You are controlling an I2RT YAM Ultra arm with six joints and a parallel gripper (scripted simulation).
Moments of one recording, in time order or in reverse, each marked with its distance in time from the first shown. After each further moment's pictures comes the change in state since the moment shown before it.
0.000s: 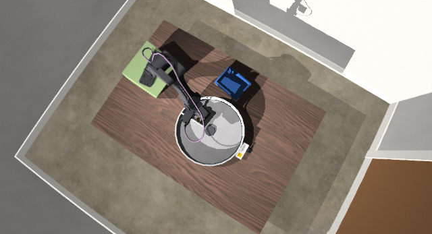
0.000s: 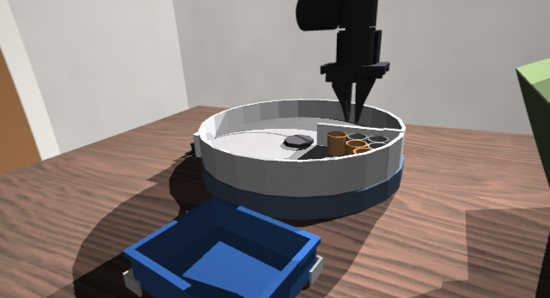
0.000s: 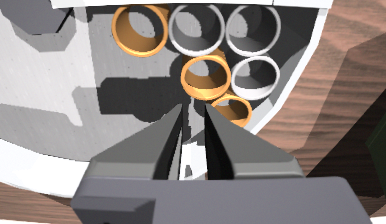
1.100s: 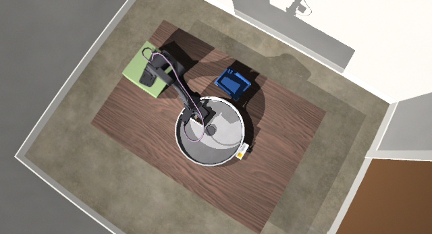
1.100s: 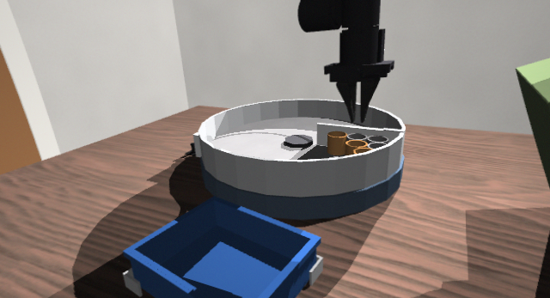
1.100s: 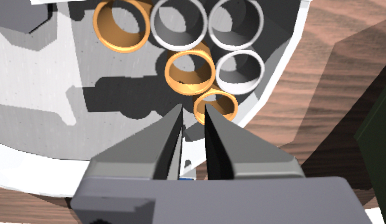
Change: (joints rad) arm 0.000 -0.008 -0.006 -0.039 -0.005 -0.005
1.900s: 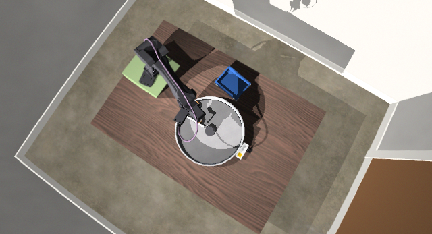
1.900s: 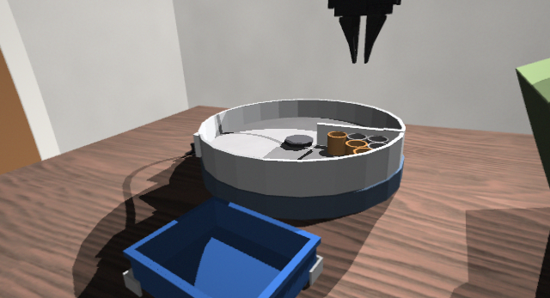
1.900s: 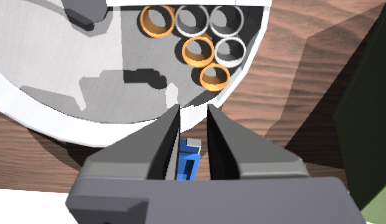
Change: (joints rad) arm -0.095 -0.278 0.120 -0.362 -0.030 -0.085
